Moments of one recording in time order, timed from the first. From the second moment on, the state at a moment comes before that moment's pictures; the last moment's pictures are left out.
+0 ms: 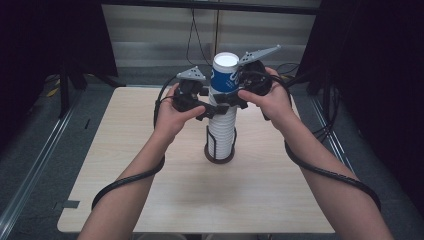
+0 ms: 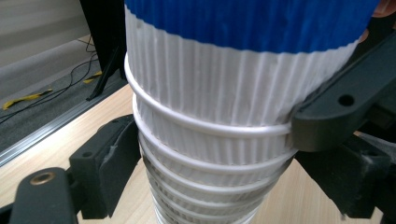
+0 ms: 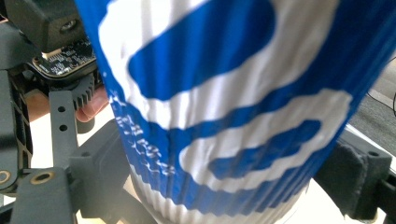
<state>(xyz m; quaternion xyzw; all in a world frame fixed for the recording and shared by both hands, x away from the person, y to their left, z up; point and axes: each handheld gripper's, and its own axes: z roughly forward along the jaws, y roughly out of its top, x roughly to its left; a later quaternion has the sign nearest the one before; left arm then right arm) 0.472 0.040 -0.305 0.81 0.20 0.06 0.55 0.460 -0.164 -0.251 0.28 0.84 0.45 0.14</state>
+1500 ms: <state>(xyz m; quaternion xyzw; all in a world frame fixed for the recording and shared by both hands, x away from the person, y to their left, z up) 0.473 0.042 -0.310 0.80 0.20 0.05 0.56 0.454 -0.171 -0.208 0.26 0.82 0.48 0.16</state>
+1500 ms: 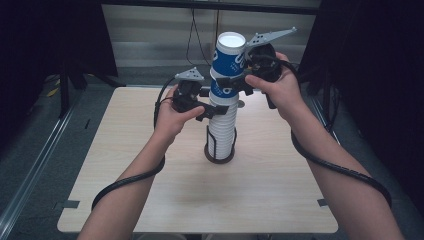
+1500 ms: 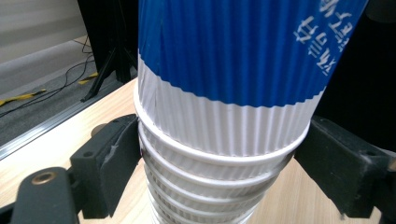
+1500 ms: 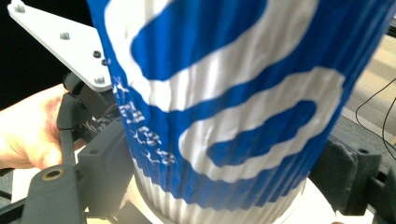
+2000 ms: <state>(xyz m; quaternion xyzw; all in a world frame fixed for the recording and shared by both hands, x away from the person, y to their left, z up) 0.474 0.043 -0.312 0.80 0.20 0.04 0.57 0.452 -0.177 -0.194 0.26 0.82 0.49 0.17</state>
